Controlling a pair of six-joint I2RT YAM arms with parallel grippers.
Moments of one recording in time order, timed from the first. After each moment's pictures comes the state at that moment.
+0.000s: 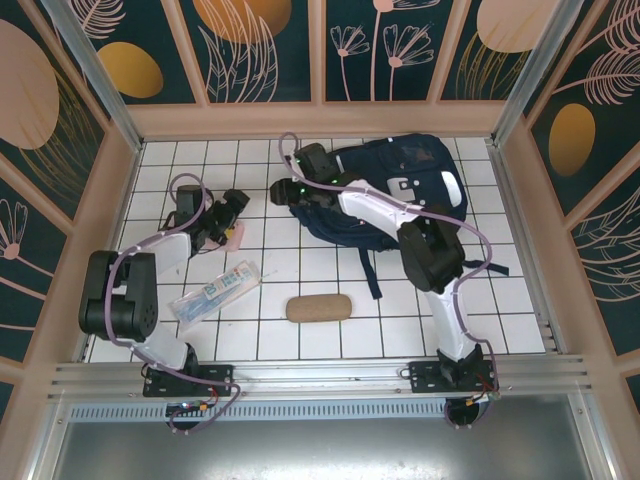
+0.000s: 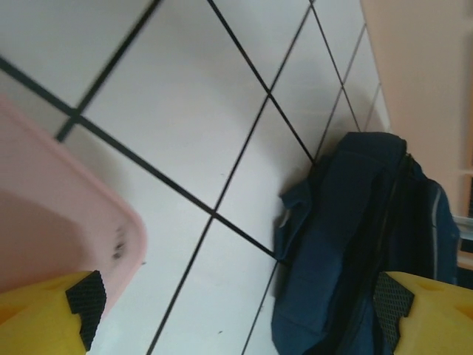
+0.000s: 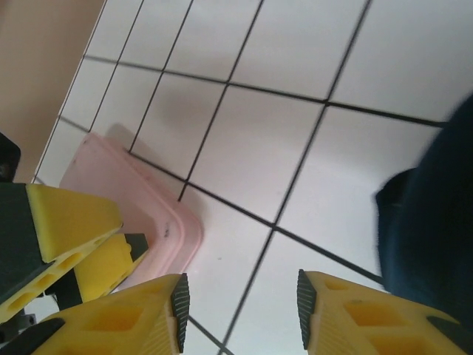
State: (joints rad) left arm -0.07 1.59 0.79 0.08 0.37 -1.05; right arm 0.72 2.17 1.77 -0.30 -0.30 0.49
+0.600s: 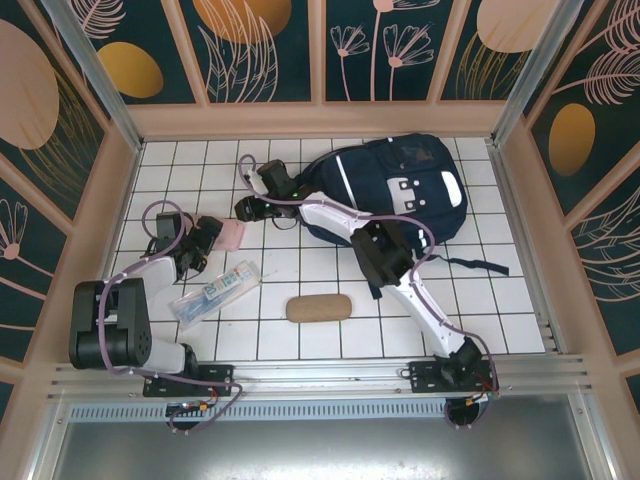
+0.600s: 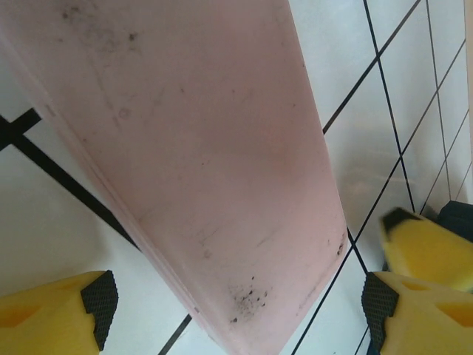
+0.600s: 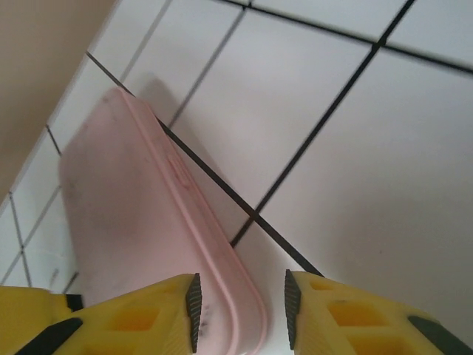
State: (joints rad) left arm 0.06 1.44 0.57 0.06 0.25 -1.05; right arm 0.81 2.61 2.21 -0.27 -0.43 0.41
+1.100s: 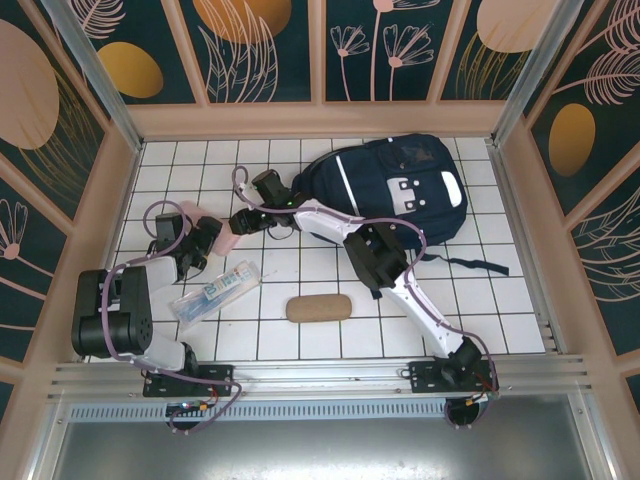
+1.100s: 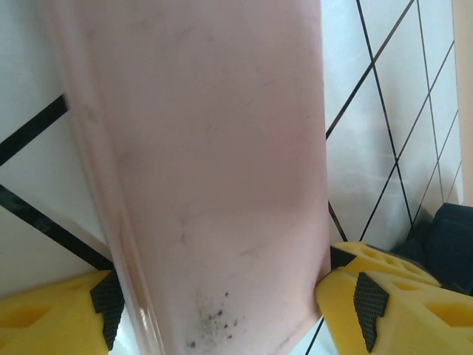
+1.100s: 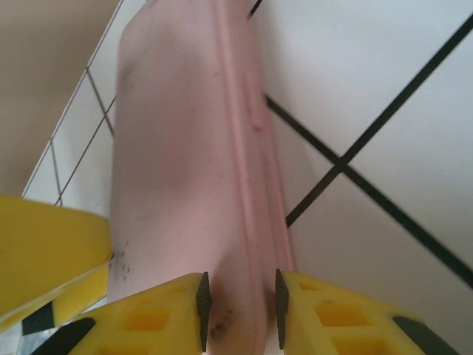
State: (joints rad) left arm 0.08 1.51 0.54 0.20 0.30 -1.03; right arm 0.84 2.65 2.20 -0.26 -0.59 0.41
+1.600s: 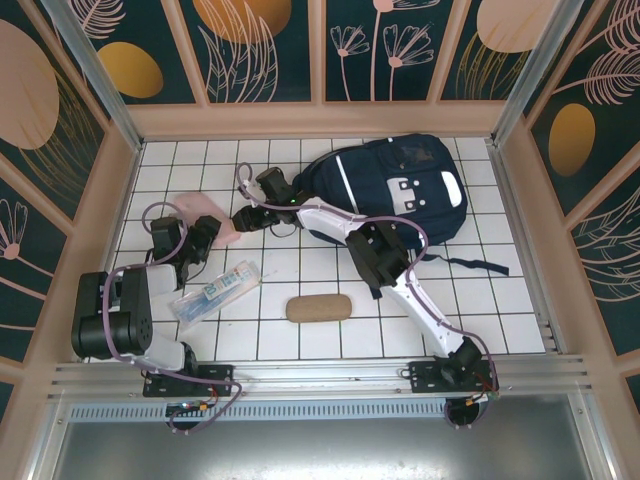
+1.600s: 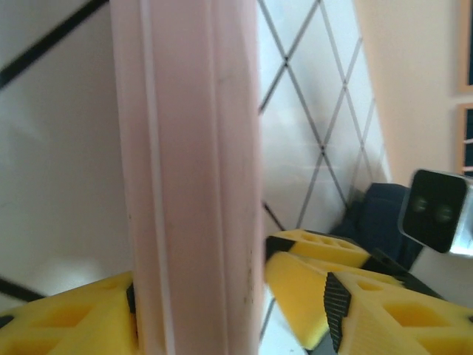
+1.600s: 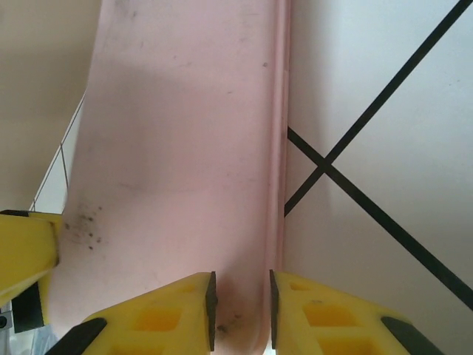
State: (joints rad) left arm 0.10 1.51 0.46 0.45 0.42 -1.03; right arm 0.82 2.64 2.20 -0.25 -0.62 0.43
